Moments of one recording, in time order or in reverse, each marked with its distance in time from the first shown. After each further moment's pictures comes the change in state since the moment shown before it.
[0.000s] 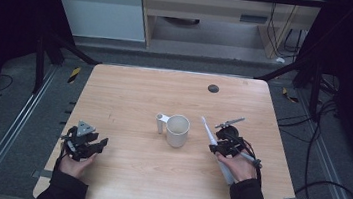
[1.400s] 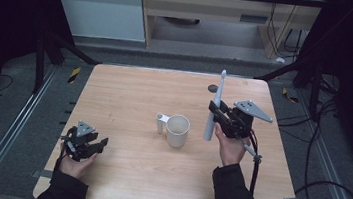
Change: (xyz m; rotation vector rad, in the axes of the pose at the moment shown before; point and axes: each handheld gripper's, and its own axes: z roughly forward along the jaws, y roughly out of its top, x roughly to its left) left arm 0.000 -0.001 0.000 -0.016 0.006 -0.003; right arm 0.017 0.036 -0.064 -0.791 -0.002 0.204
